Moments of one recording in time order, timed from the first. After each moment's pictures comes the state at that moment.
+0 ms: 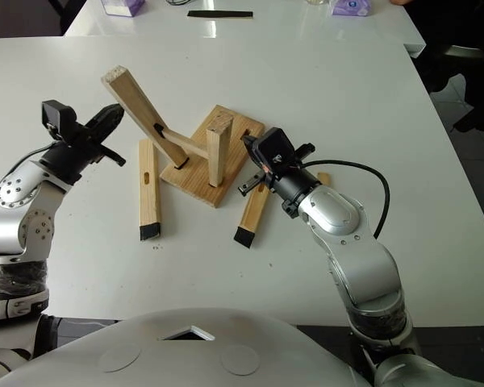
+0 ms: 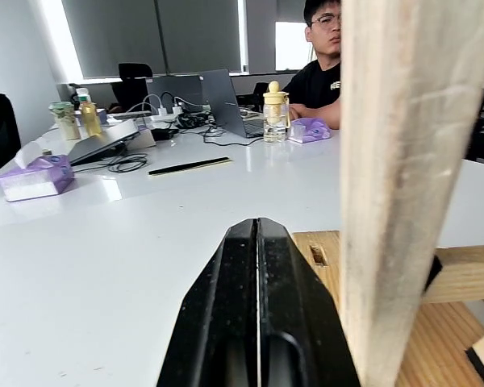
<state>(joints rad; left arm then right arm) -0.09 0.47 0.14 -0.18 -0.50 0.25 -0.59 -0.05 -0.37 0.24 -0.86 0.12 0.90 0.31</state>
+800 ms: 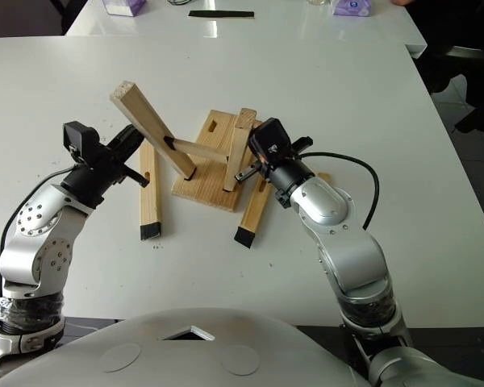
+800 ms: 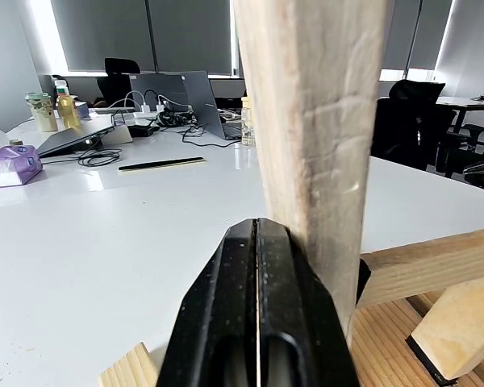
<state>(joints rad) 0.10 0.37 0.09 -0.52 -0.48 0.37 -0.42 -0.11 -0.31 0.29 -0.78 0.06 0.89 0.20</state>
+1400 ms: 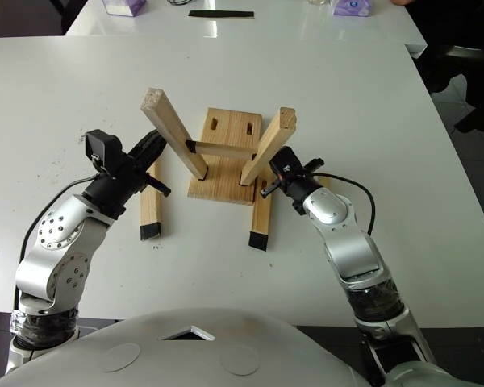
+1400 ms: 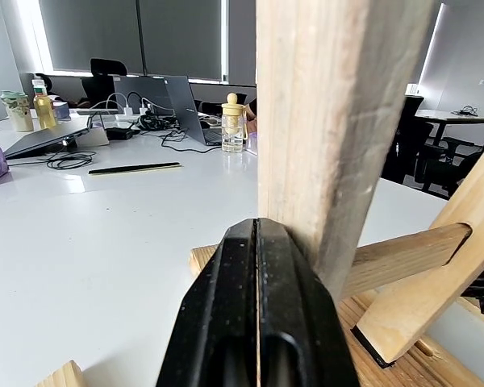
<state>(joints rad) 0.15 0.32 -0.03 -0.64 -0.45 0.40 -0.35 0.00 -0.44 0.28 -0.40 -0.01 0.54 0.33</state>
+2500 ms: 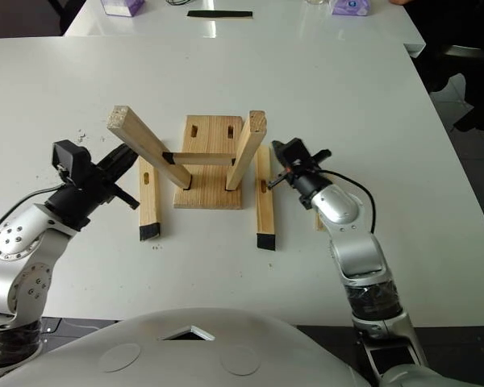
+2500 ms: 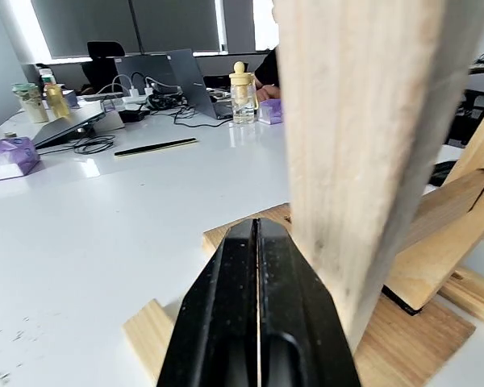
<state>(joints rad) 0.26 0.50 0.23 -0.62 -0.51 0.39 -0.48 0.02 -0.38 0.08 -0.35 0.02 0.35 0.32</state>
